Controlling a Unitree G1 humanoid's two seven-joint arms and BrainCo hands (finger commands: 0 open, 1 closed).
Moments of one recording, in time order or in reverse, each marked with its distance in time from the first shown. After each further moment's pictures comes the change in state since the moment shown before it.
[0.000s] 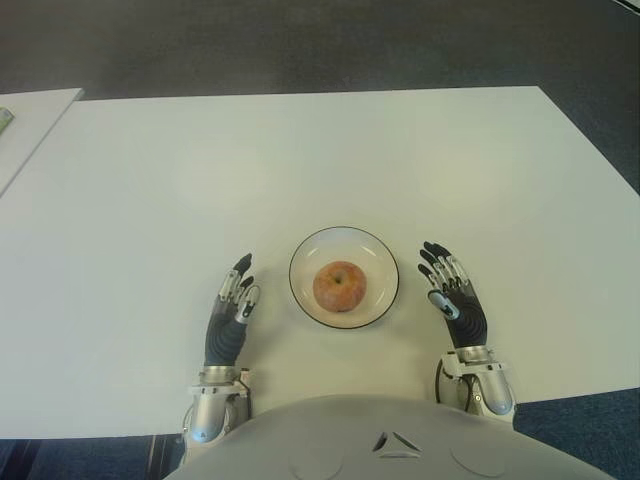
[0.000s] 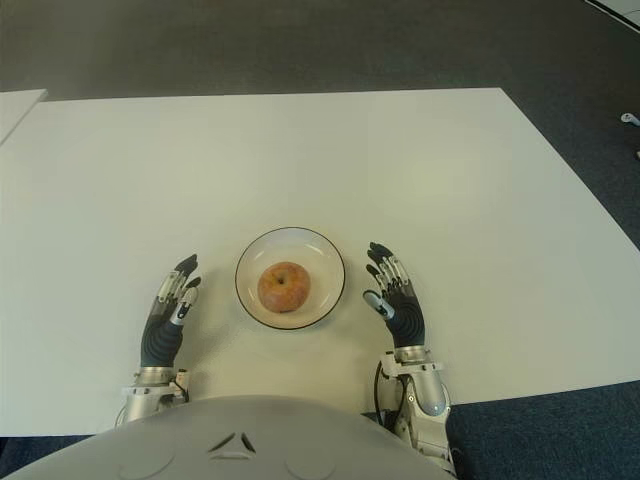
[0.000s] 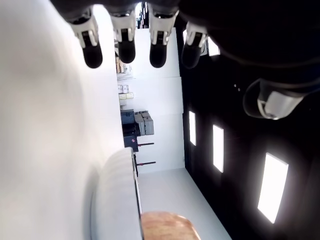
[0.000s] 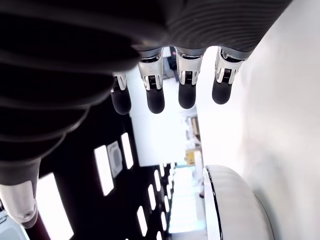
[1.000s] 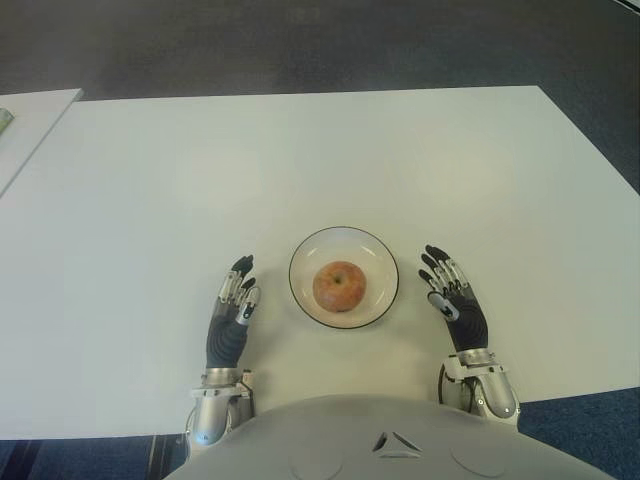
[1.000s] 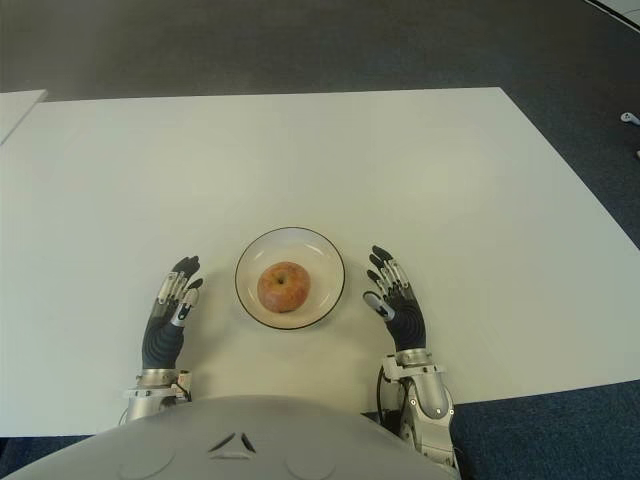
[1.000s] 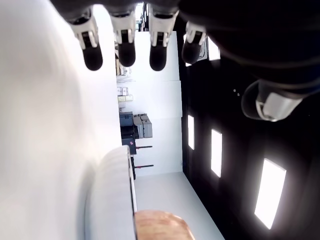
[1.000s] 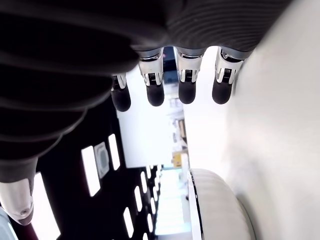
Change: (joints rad) left arm 0.013 -0.021 -0.007 -0.018 -0.018 0.003 -0.003; right arm 0.028 -0.018 0.006 -0.043 -0.039 0.060 -0.032
